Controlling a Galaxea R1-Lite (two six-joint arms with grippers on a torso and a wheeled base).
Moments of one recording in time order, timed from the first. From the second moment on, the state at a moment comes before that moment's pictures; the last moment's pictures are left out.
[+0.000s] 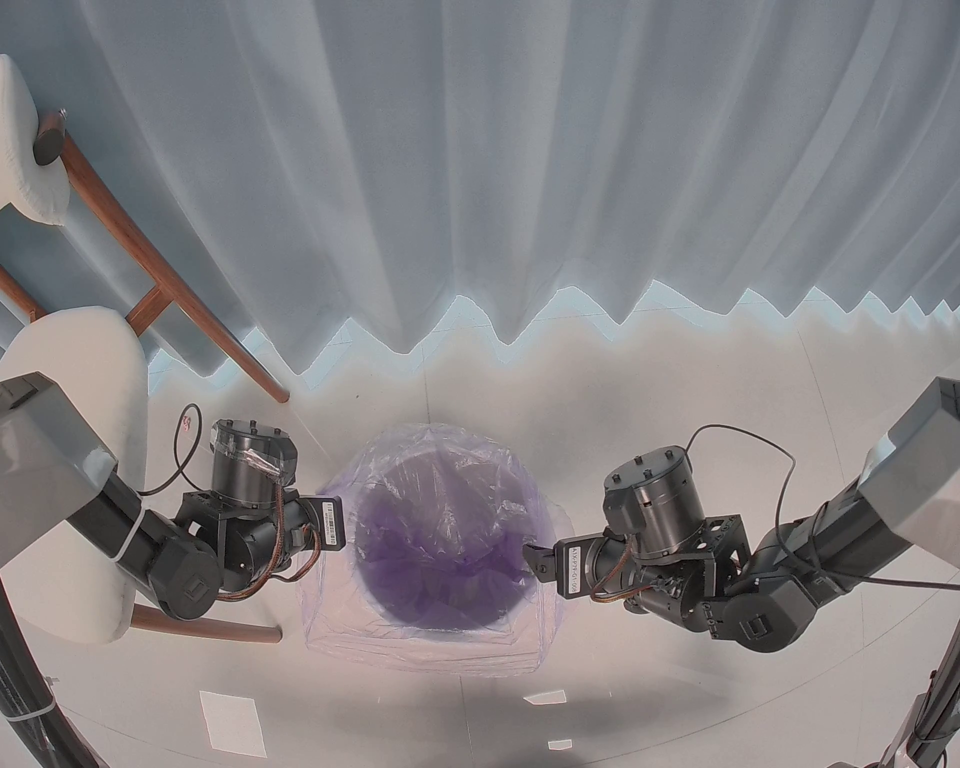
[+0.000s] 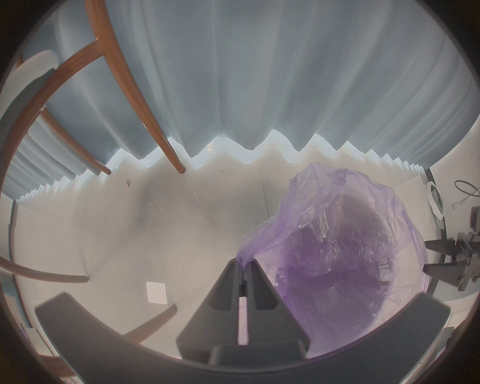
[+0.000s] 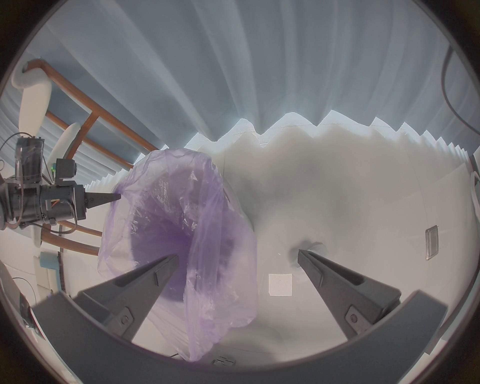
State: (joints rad) left arm -0.38 1.96 -0.70 -0.71 0.24 -0.24; right arm 0.60 2.02 -0.86 -0.51 -0.30 0.38
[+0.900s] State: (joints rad) left arm -0.37 1.97 -0.74 -0.69 0.24 -0.45; right arm 0.41 2.08 -0.97 -0.52 -0.32 0.53
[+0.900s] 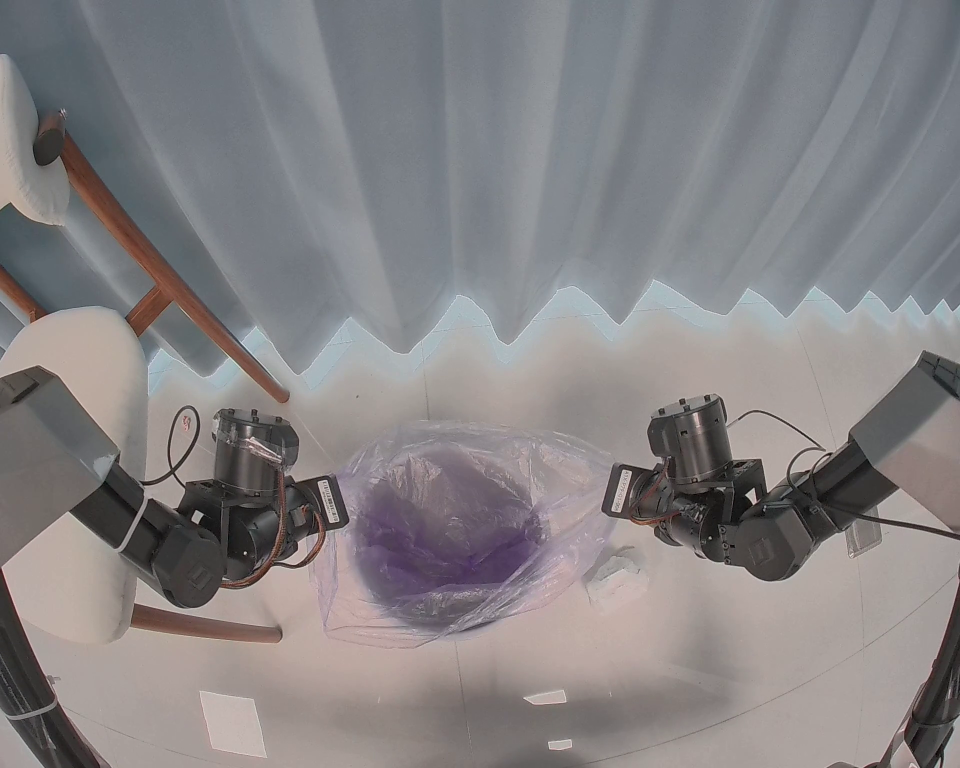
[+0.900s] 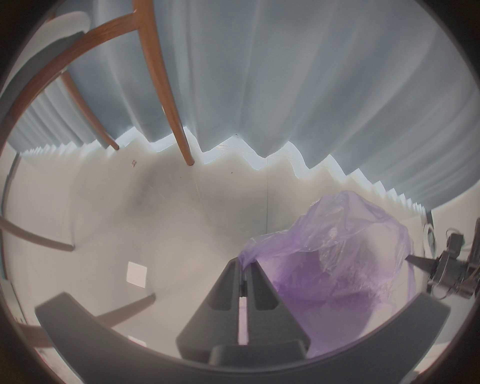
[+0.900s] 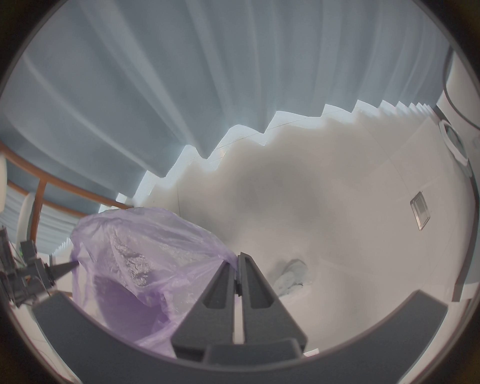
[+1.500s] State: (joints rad) left arm -0.36 2.04 -1.02 -0.32 0.18 -0.70; right arm 0.39 2.19 -1.09 -0.51 -0.31 0.56
